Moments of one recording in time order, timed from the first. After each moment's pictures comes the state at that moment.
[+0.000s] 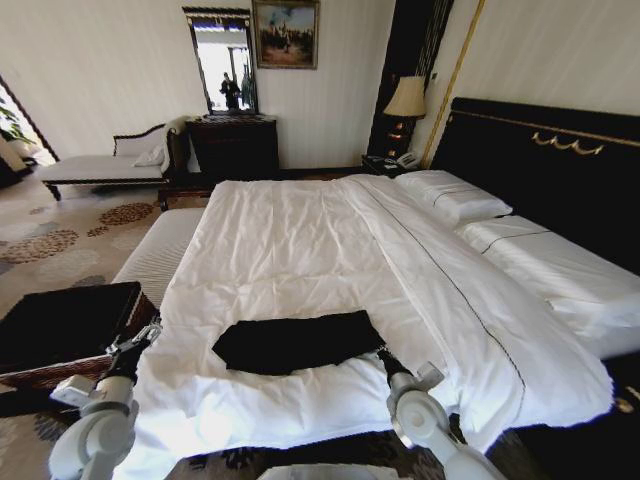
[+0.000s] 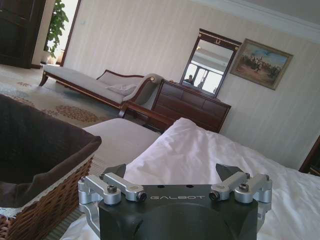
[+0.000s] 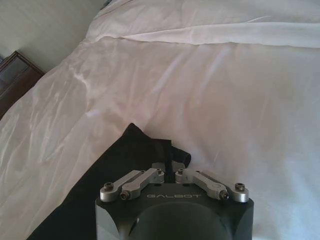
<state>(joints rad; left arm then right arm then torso) 1.61 -1.32 -0.98 -2.05 -0.82 0.13 -0.06 -1.44 1.01 0.18 2.05 1.25 0.12 0.71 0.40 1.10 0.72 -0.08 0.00</state>
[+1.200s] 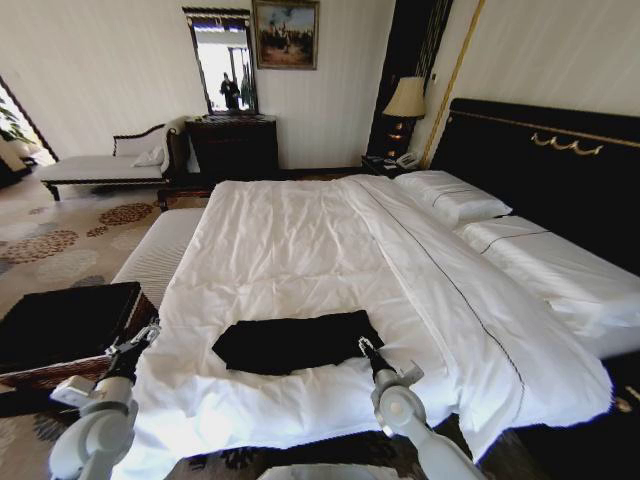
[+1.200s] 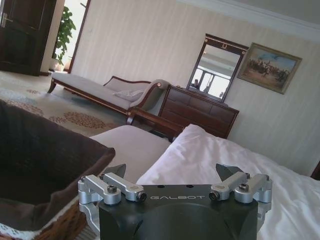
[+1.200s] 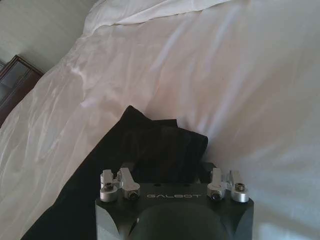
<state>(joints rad) 1.57 -1.24 -1.04 -1.97 -0.87 0.13 -0.06 -1.31 1.12 0.13 1.84 1.27 0.14 0.61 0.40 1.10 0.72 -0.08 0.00</state>
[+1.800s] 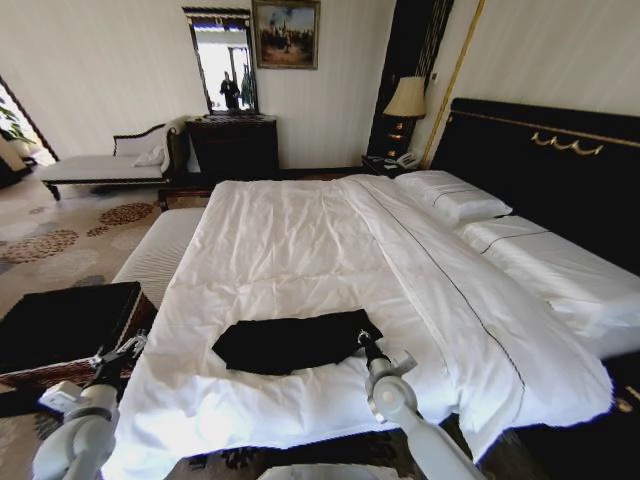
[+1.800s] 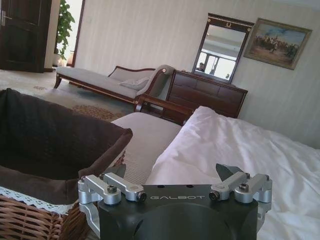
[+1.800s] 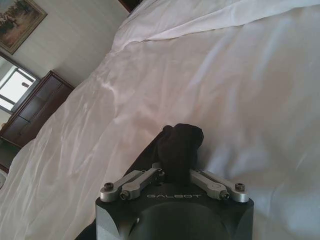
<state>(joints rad) 1.60 -1.21 -1.01 -1.87 -0.82 0.08 -0.02 -1.25 1.14 0.13 1.82 1.24 0.17 0.53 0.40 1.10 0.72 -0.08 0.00</state>
